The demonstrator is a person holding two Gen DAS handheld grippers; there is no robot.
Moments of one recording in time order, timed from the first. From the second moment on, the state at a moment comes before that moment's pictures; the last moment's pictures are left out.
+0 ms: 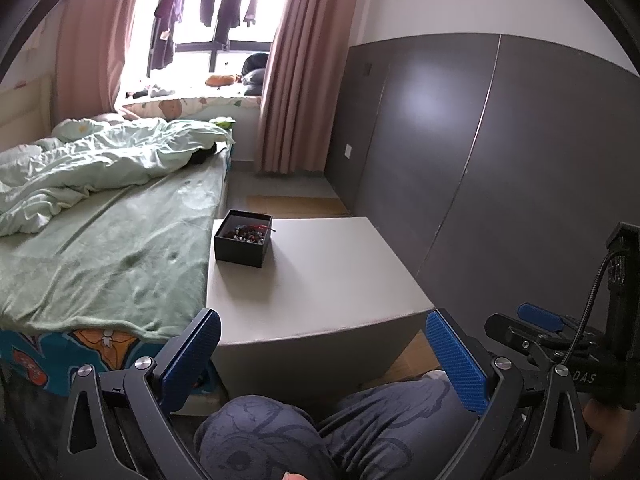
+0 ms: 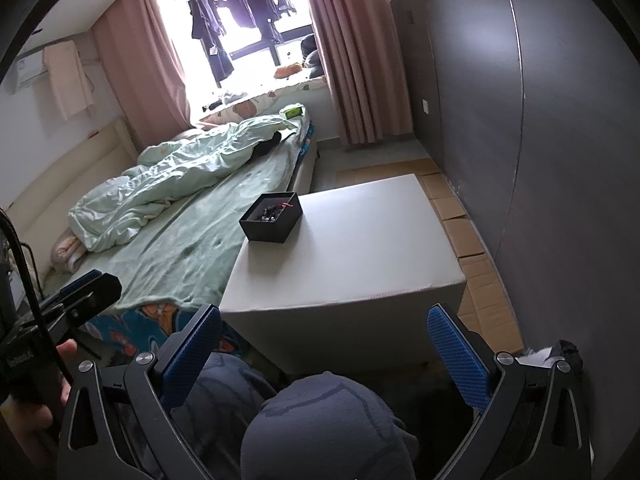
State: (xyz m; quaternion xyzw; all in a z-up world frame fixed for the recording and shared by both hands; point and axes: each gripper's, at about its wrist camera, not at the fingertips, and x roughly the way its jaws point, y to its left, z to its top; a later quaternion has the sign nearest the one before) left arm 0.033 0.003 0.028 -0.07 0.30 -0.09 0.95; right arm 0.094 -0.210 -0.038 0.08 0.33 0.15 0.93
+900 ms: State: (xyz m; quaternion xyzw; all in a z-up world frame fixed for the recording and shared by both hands) left arm 0.034 -0.003 0.026 -0.07 0.29 -0.08 0.95; right arm 0.095 -0.213 -0.039 0.09 0.34 0.15 0.92
